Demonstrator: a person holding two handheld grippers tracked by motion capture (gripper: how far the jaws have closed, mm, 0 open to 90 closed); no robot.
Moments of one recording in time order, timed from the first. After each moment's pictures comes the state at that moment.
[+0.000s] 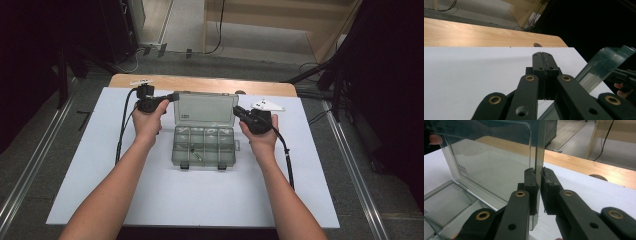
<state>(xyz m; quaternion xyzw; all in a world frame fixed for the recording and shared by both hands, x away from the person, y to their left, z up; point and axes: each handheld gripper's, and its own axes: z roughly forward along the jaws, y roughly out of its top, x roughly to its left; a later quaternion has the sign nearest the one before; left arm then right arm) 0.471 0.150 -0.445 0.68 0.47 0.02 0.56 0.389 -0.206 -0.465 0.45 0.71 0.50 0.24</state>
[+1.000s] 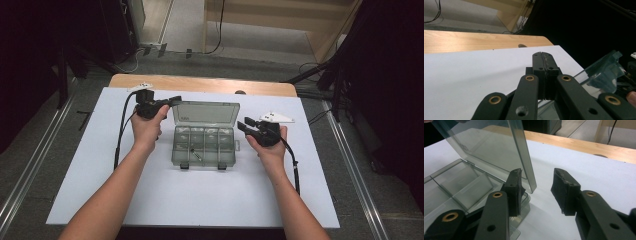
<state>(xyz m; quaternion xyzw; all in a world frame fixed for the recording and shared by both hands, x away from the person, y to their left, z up) 0.442 0.149 -0.435 0.69 0.41 0.03 0.59 0.359 -0.229 -0.482 0.45 0.71 0.49 0.20</state>
